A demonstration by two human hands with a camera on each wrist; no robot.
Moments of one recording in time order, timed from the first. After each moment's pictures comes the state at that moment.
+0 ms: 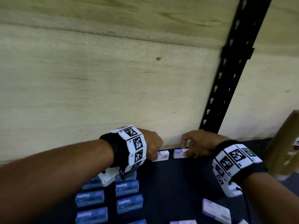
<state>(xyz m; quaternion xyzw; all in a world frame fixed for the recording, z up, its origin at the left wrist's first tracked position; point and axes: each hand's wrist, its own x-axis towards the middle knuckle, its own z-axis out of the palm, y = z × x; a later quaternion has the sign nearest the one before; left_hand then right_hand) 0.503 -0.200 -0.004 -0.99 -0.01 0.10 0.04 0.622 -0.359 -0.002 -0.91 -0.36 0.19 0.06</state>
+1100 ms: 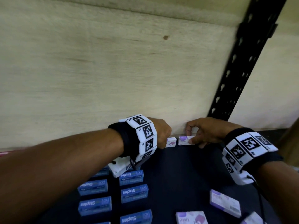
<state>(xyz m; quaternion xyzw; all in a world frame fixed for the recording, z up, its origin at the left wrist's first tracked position) 0.510 -0.206 -0.009 -1.00 -0.04 0.04 0.02 0.633 -0.357 -0.009 -0.91 -0.35 0.21 0.12</state>
